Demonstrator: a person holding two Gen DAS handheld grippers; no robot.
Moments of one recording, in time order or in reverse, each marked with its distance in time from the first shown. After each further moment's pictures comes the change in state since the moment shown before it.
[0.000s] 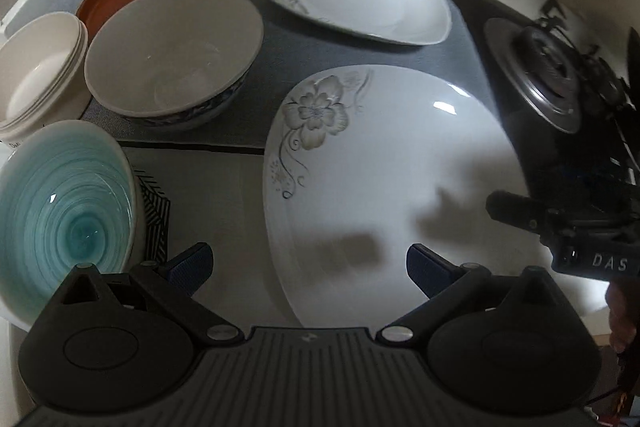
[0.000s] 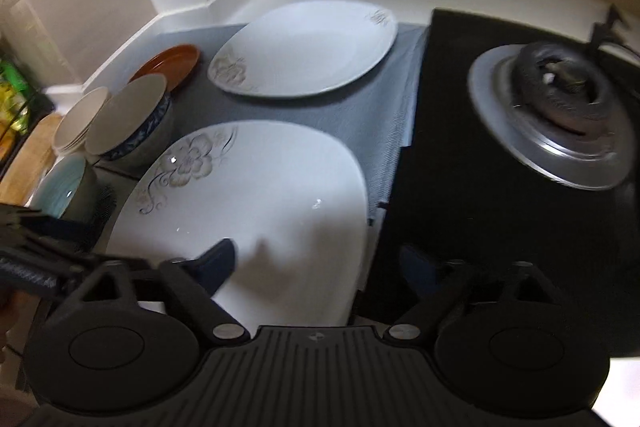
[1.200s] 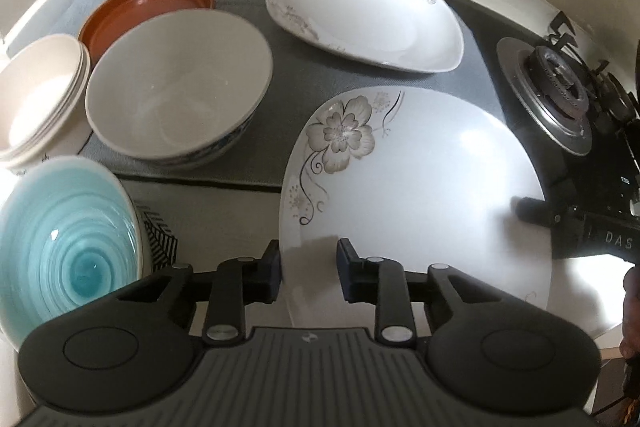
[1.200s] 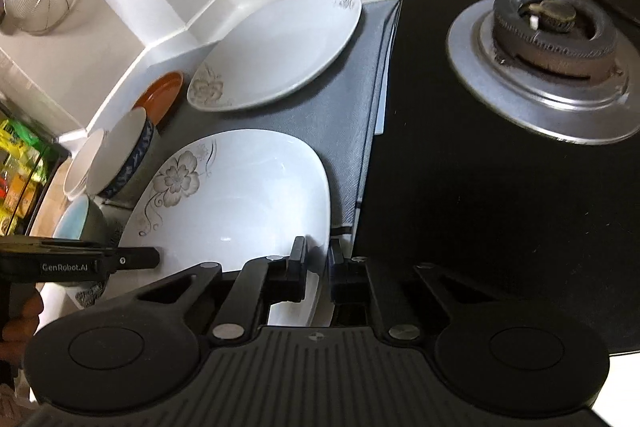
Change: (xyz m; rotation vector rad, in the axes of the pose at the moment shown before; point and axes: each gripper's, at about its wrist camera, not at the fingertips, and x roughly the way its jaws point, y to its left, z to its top) left arm -0.004 0.004 0.010 0.005 -0.059 0.016; right arm 0.008 -0.044 -0.004 0.189 -0.018 0.109
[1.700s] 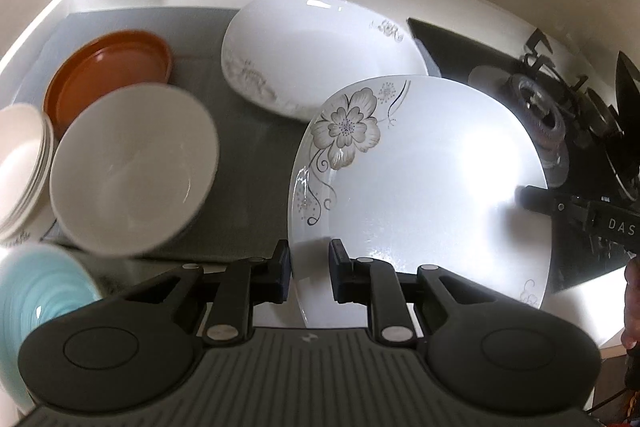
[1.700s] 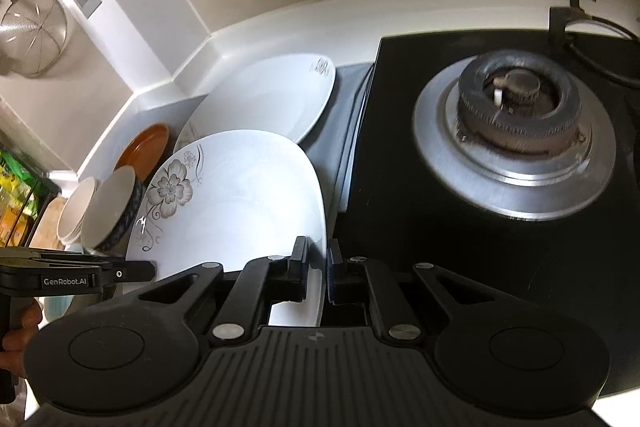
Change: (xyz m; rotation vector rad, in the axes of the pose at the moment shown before) left arm -0.007 -0.018 0.039 0.036 -0.058 -0.045; right arm -0.025 -0.017 0.037 0.000 -0.098 -0.040
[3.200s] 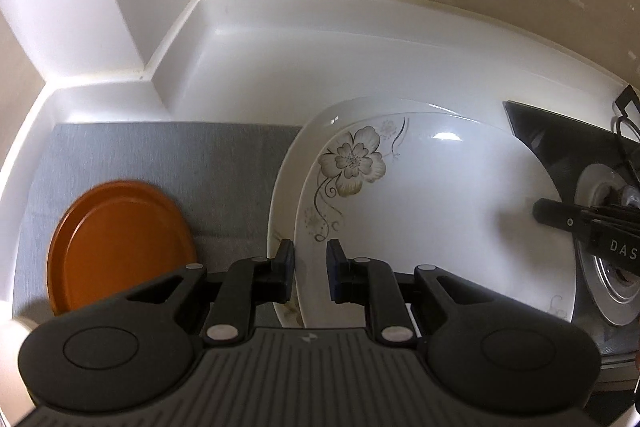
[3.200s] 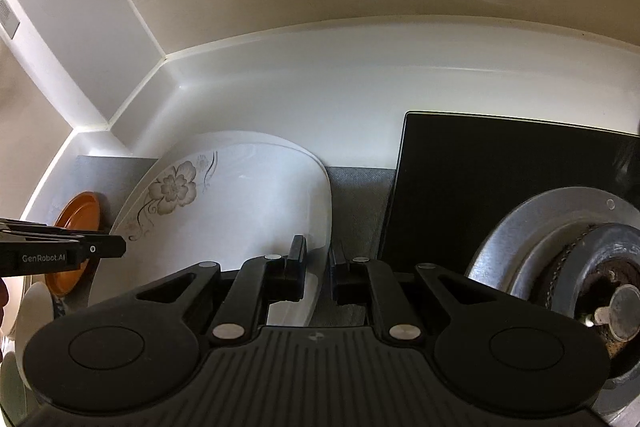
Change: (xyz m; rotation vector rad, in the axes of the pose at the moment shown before) left arm 0.076 0.018 0.154 0.020 0.007 0.172; right arm 0.134 0.010 0.135 -0.060 0.034 -0.072
